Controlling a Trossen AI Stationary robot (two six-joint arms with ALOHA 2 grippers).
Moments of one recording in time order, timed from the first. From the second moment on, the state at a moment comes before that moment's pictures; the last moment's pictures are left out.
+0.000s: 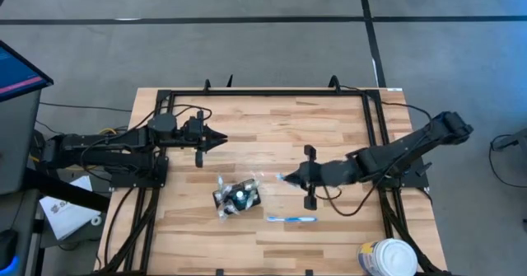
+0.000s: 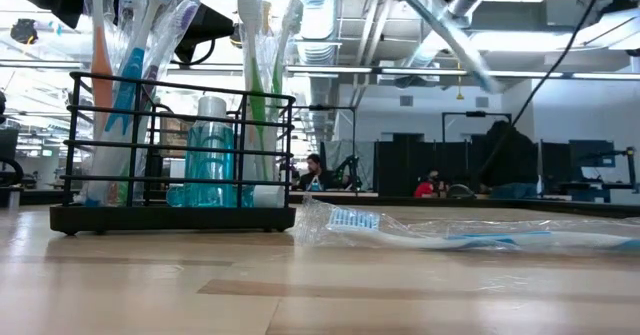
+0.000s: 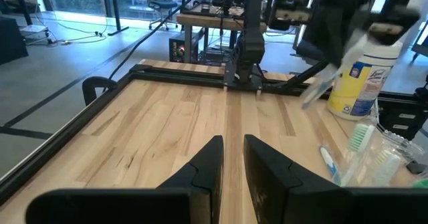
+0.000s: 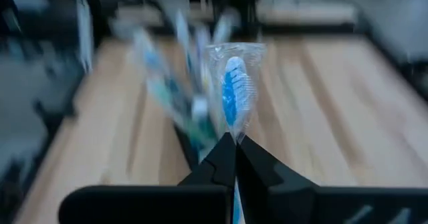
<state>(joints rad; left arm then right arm) 0.21 0.75 0.44 0.16 0.10 -0.05 0.39 1.36 1.06 -0.30 0.39 0.23</state>
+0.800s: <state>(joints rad) 0.21 0.75 0.44 0.16 0.10 -0.05 0.36 1.57 0.89 0.63 0.31 -0.06</state>
